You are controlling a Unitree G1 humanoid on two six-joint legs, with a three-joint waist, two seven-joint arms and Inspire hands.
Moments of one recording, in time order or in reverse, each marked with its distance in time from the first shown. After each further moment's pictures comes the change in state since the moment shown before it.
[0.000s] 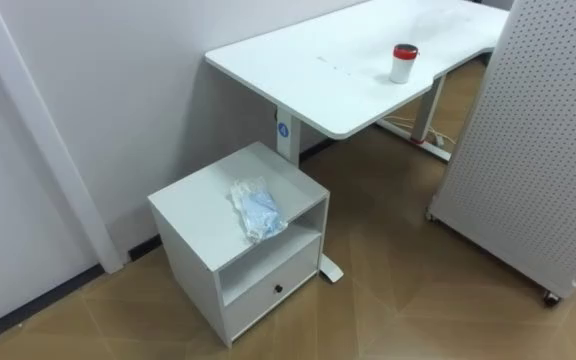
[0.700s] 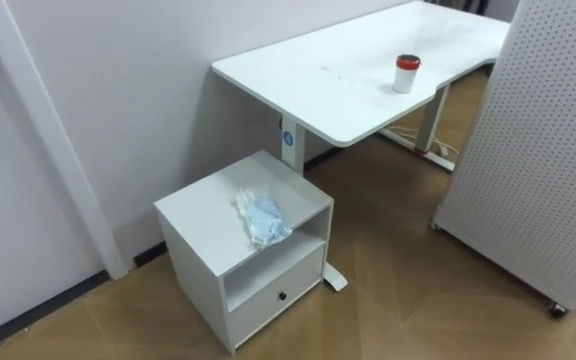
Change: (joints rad) left arm 0.040 -0.001 0.016 0.038 0.049 0.033 -0.025; right arm 0.003 0.000 -0.001 0.001 -0.007 0.017 0.004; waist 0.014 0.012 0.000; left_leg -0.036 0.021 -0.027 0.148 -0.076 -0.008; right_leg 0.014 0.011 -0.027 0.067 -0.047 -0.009
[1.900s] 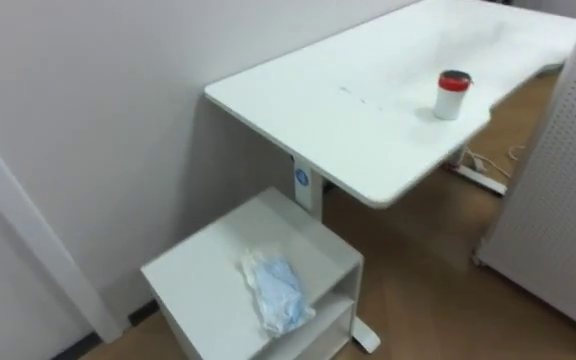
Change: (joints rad) left arm -0.137 0.014 -0.040 -0.089 -0.013 -0.055 0.111; right arm -0.050 -0.038 0.043 -0.047 -0.072 -0.042 -0.033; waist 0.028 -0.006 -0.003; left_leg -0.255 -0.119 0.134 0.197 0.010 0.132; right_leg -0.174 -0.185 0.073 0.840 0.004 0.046
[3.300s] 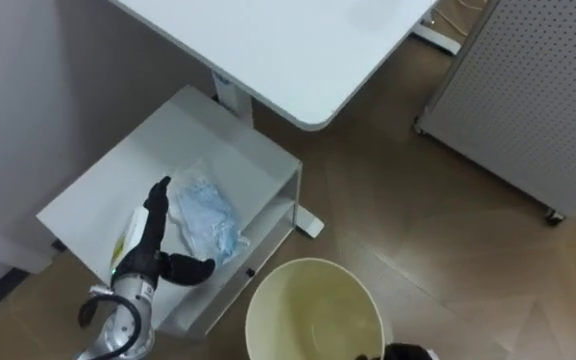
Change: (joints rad) left arm -0.587 -0.079 -0.369 -0.062 0.011 -0.258 0.411; right arm -0.357 0.060 0.402 0.046 0.269 -0.125 0.034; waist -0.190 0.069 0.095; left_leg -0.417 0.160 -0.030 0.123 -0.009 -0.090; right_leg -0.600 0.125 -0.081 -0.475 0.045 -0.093
